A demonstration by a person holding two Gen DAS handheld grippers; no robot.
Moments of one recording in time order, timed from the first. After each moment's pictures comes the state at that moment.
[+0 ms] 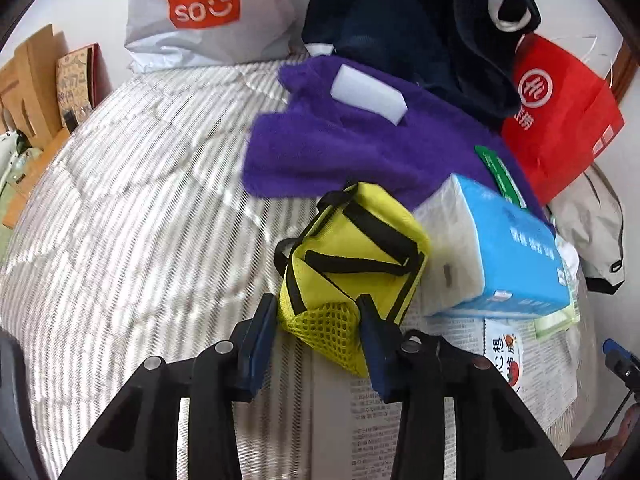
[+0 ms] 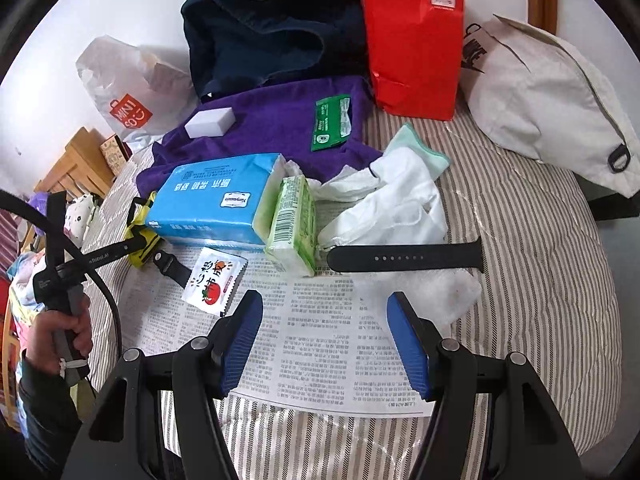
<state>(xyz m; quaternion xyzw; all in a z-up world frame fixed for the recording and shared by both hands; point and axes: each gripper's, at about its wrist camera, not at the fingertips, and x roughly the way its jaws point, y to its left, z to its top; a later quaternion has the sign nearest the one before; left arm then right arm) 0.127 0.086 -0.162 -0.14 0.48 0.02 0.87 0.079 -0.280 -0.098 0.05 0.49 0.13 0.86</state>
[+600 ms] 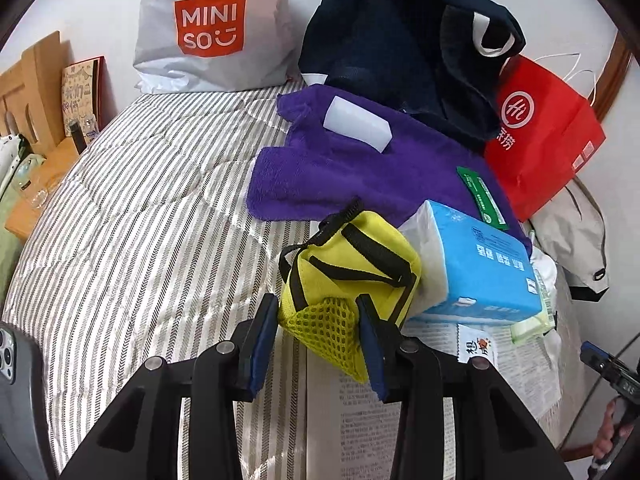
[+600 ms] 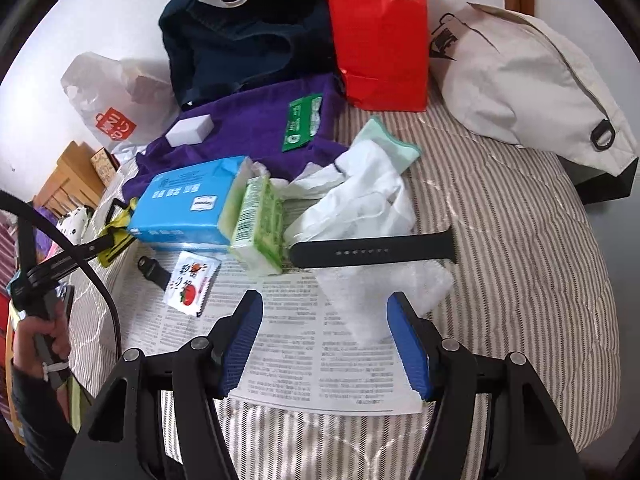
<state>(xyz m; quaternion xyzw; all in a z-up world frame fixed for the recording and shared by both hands) 0.110 0.088 -0.136 -0.16 0.45 0.01 0.88 0.082 -0.307 -0.106 0.06 0.49 0.12 0.86</state>
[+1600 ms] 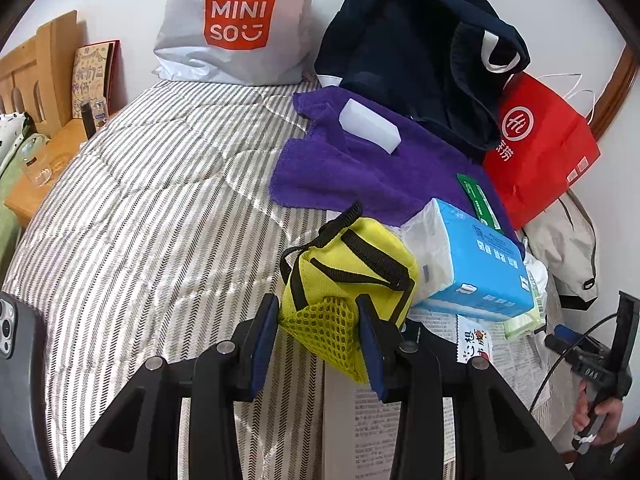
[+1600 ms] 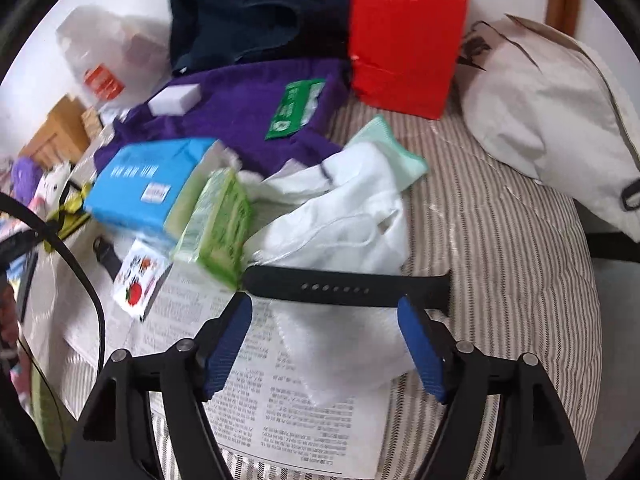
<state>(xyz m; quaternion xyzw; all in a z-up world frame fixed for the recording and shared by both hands) 0.090 0.106 -0.138 -0.19 0.45 0.00 0.87 0.124 -0.295 -0.135 -0.04 0.50 0.14 0.85</state>
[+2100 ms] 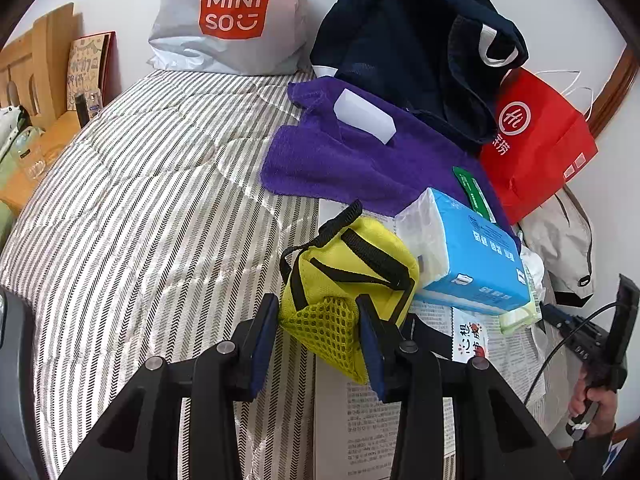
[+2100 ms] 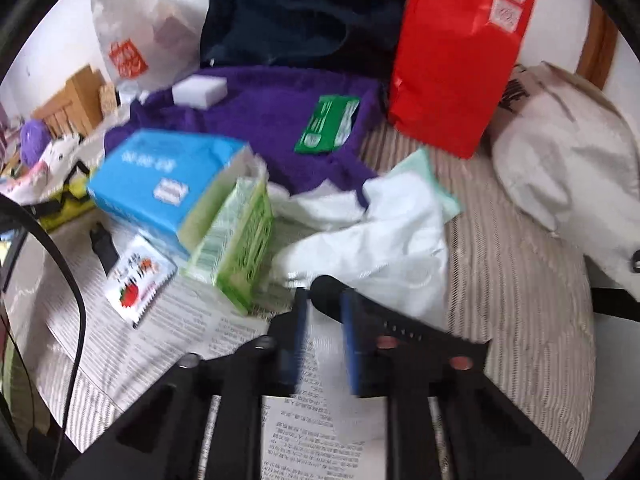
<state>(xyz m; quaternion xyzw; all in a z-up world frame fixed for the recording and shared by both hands) 0.090 0.104 -0.142 -0.20 0.45 -0.01 0.87 0.131 -0.272 -0.134 -0.09 0.46 0.16 0.87</state>
